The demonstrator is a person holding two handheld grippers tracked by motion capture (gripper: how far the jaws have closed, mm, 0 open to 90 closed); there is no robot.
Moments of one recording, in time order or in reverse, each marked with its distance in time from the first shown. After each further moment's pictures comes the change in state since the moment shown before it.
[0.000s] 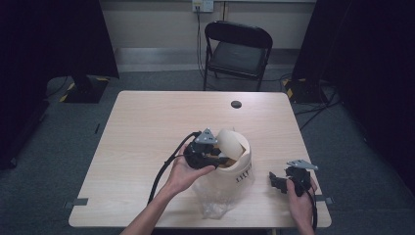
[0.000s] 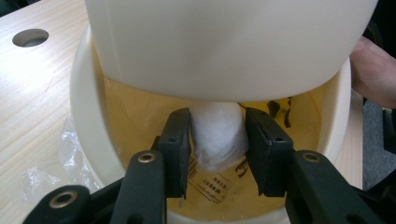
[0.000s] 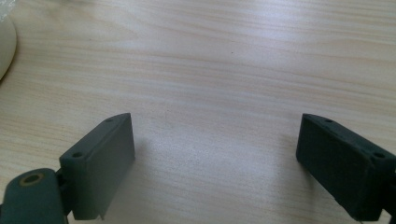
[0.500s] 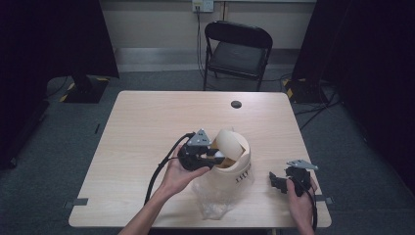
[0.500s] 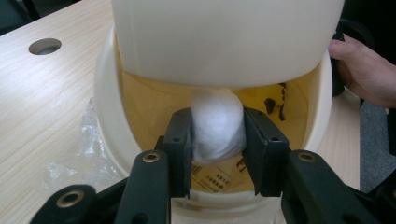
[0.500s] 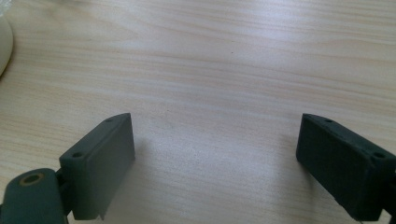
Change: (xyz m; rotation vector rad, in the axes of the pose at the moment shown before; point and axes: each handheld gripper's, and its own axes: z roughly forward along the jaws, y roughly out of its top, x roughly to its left) left arm -0.001 -0.006 -0.014 -0.034 0.015 0.012; right arm 0.000 0.000 0.000 0.000 0.000 0.000
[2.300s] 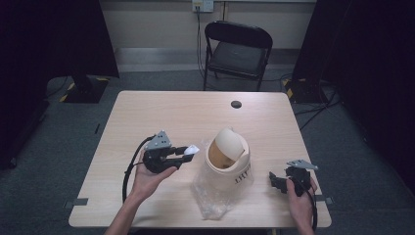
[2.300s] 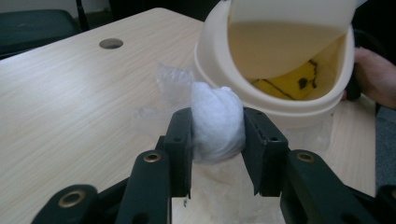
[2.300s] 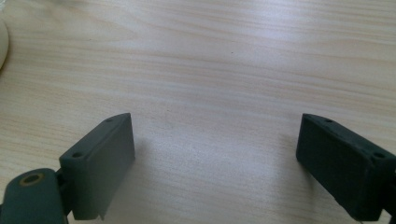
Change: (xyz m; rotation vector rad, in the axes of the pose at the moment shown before) left arm 0.030 -0.049 -0.070 -0.132 0.075 -0.049; right arm 0.000 0.000 0.000 0.000 0.000 0.000
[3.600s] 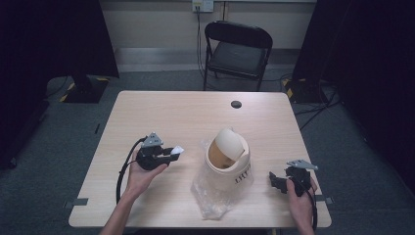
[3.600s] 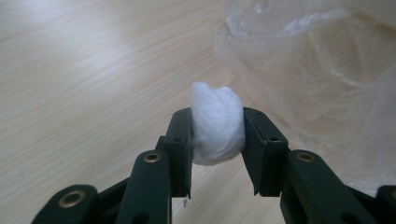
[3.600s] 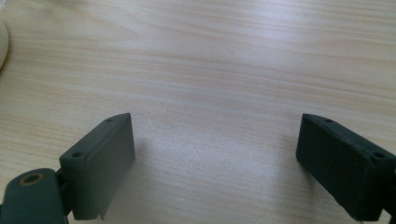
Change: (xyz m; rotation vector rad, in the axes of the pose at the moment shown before) left arm 0.054 -0.052 0.007 0.112 0.135 -0.093; right arm 0.000 0.000 0.000 0.000 0.000 0.000
